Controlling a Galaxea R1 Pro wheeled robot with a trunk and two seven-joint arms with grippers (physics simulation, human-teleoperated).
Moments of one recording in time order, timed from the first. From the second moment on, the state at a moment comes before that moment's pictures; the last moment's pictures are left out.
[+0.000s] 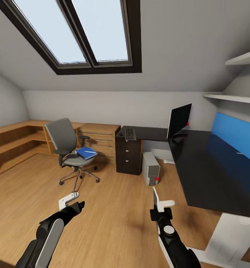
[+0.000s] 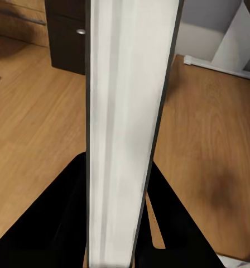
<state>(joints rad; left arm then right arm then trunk) -0.24 0.00 0.02 -1.43 0.58 0.63 0.42 -0.34 0.12 0.09 -0.92 0.16 0.13 -0.20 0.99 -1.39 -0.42</state>
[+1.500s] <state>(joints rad) -0.24 0.00 0.02 -1.42 0.58 0.63 0.42 -0.34 0.12 0.07 -0.91 0.05 -0.09 -0.30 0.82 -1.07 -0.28</state>
